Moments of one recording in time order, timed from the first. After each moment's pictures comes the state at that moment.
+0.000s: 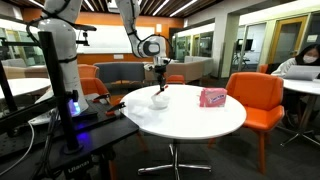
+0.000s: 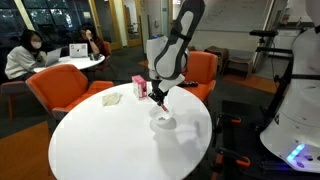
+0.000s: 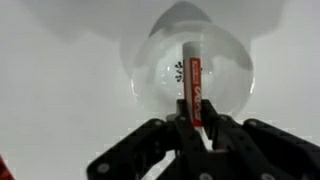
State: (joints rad) arm 0.04 0.38 -0.21 -2.35 -0.05 2.76 0.37
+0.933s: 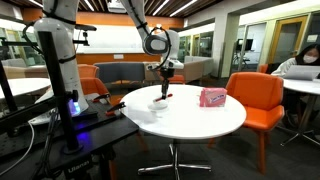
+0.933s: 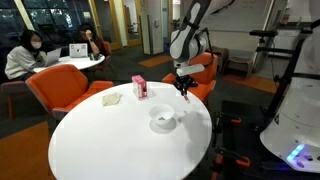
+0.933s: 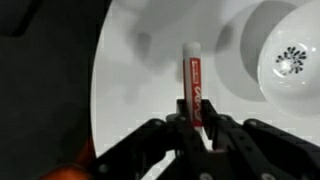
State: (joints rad) arm -0.21 0.32 -0.27 -2.39 0.10 2.58 0.35
